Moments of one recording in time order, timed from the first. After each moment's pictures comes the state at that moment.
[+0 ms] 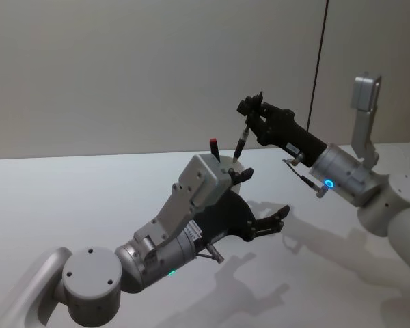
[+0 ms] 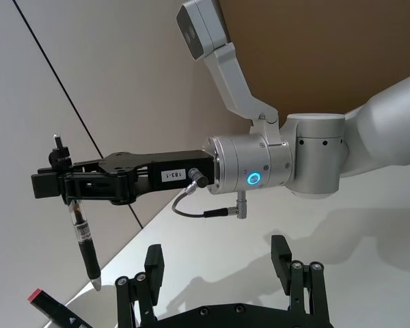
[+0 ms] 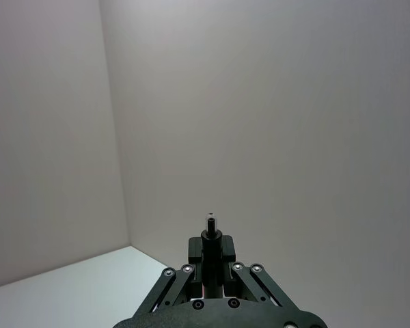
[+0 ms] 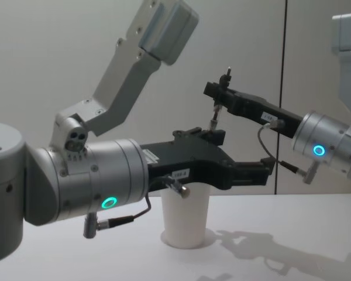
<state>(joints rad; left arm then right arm) -0.33 0.24 0.42 -1.51 -0.08 0.02 -0.52 1.03 -0.01 -0.28 -0.17 0.63 -0.51 1.08</state>
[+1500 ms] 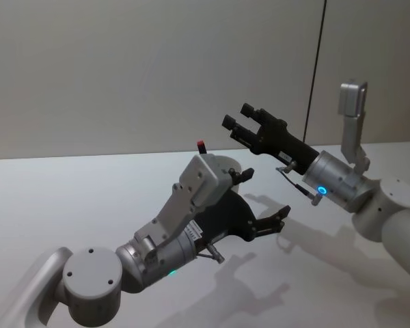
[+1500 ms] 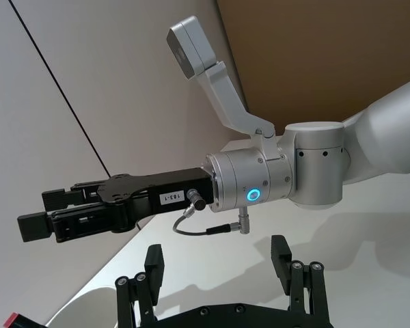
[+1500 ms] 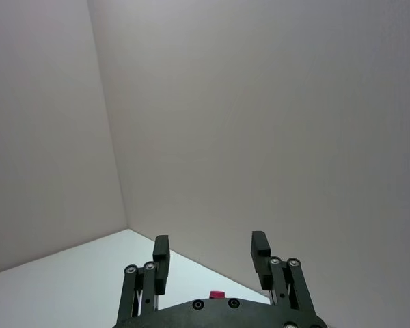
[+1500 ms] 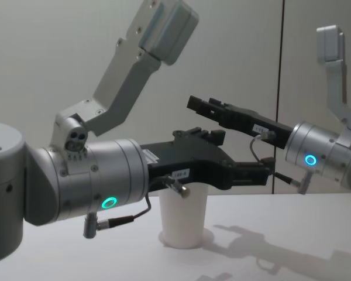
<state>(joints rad) -0.33 0.24 0.42 -1.51 -0.08 0.02 -0.52 1.07 -0.04 -0.25 -0.07 0.57 -0.51 1.07</state>
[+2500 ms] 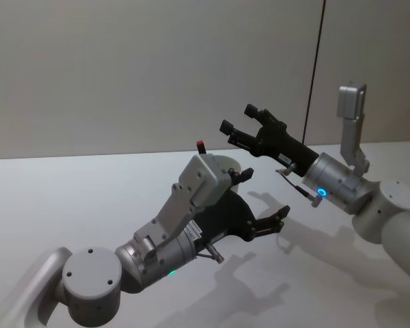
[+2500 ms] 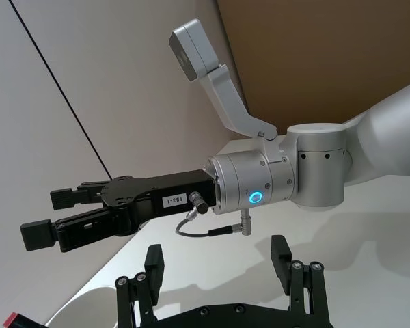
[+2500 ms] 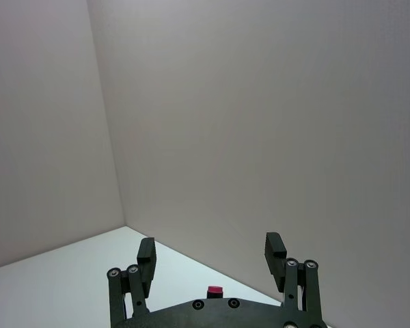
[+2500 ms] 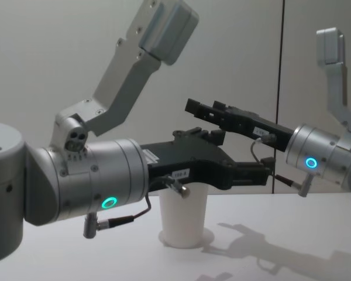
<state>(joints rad) -0.33 0.24 0.42 -1.51 -0.08 0.02 -0.52 1.07 -0.04 -0.24 -0.07 0.55 -0.53 1.06</state>
